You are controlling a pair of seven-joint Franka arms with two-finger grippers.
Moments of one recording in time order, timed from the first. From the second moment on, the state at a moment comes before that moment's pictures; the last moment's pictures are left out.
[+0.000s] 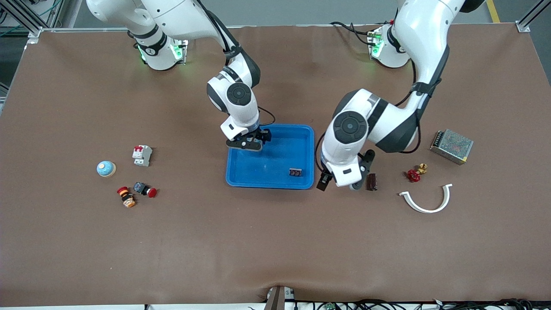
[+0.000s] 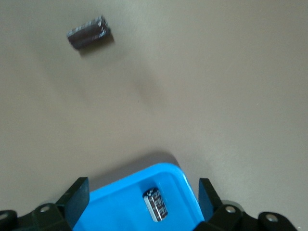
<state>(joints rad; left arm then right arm) -0.35 0.58 -0.24 -1.48 0.16 2.03 -1.68 0.80 0.53 -0.03 -1.98 0.04 2.53 0.89</state>
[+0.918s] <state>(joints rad) -0.26 0.52 -0.24 -1.49 0.16 1.91 -1.18 0.46 0.17 -0.07 -1.86 0.04 1.95 0.33</state>
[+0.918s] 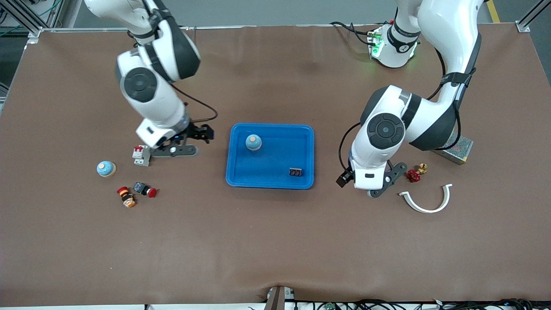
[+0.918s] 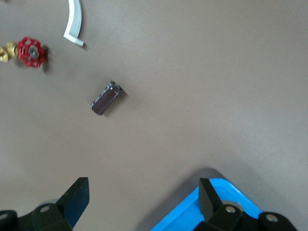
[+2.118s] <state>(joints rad) -0.10 0.51 -0.24 -1.70 0.12 2.17 -0.34 -0.06 0.23 -0.07 -2.00 -0.05 2.17 -0.40</state>
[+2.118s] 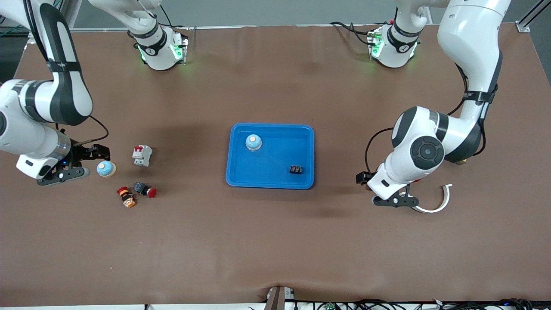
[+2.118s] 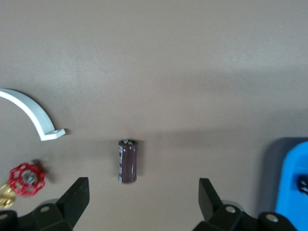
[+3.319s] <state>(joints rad) -0.04 0.46 -0.23 -2.09 0.13 2.63 -0.29 -0.15 0.31 -0.07 -2.19 -0.05 2.48 -0.58</state>
